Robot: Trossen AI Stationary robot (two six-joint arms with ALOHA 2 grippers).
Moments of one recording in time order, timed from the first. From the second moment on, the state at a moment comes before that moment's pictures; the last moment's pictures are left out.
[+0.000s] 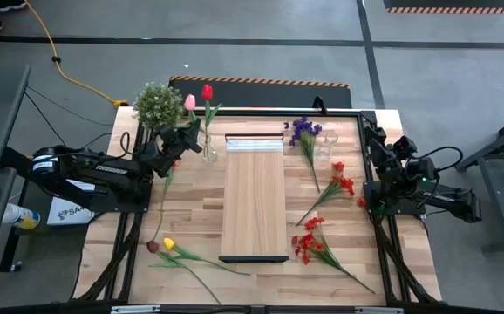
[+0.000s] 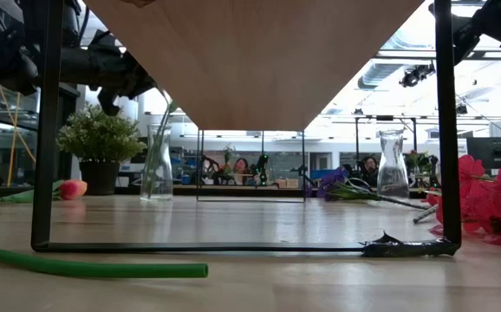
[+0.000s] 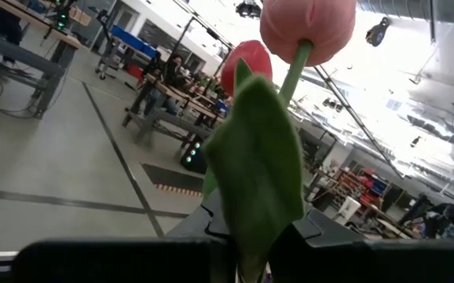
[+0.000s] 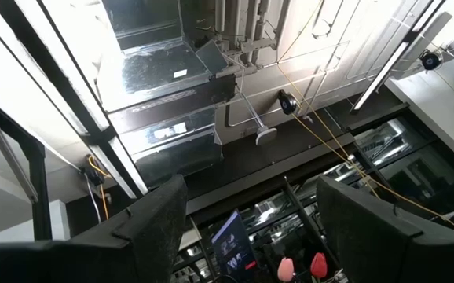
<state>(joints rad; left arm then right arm) 0.30 1.12 0.18 1.23 -0.64 -0.42 -0.29 0.02 0.02 0.81 0.15 0.47</state>
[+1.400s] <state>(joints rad) 0.30 0.98 0.18 1.23 -0.59 -0.28 -0.29 0.02 0.02 0.81 0.15 0.46</state>
